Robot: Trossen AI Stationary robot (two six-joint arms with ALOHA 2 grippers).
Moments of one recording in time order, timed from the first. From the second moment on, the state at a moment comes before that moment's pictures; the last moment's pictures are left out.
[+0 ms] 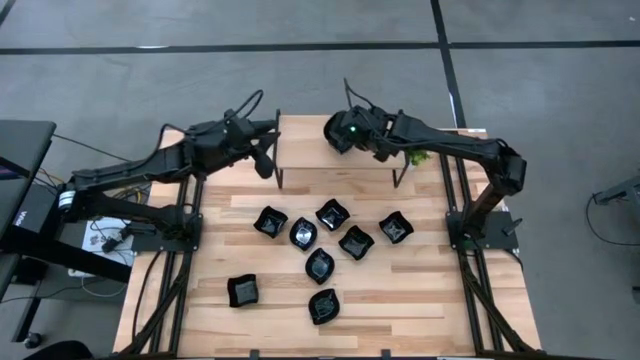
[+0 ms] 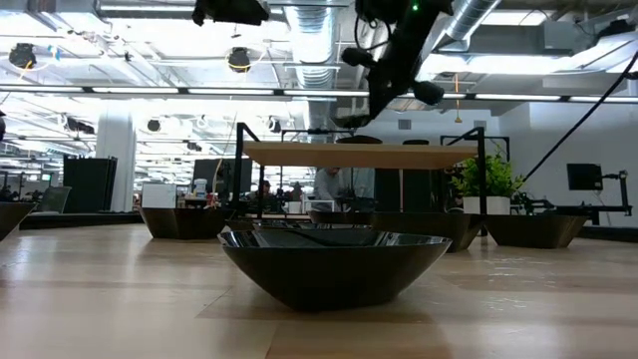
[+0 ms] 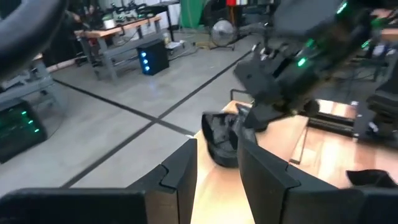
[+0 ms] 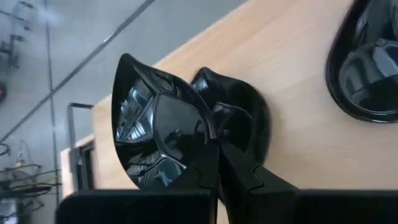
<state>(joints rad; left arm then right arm) 0.22 1.05 1.05 -0.19 -0.41 0.08 -0.38 1.64 1.52 -0.79 0.41 1.51</state>
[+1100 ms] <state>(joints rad) 0.32 0.73 0.50 0.20 0.13 0.09 -0.46 1.67 1.52 -0.82 0.31 1.48</state>
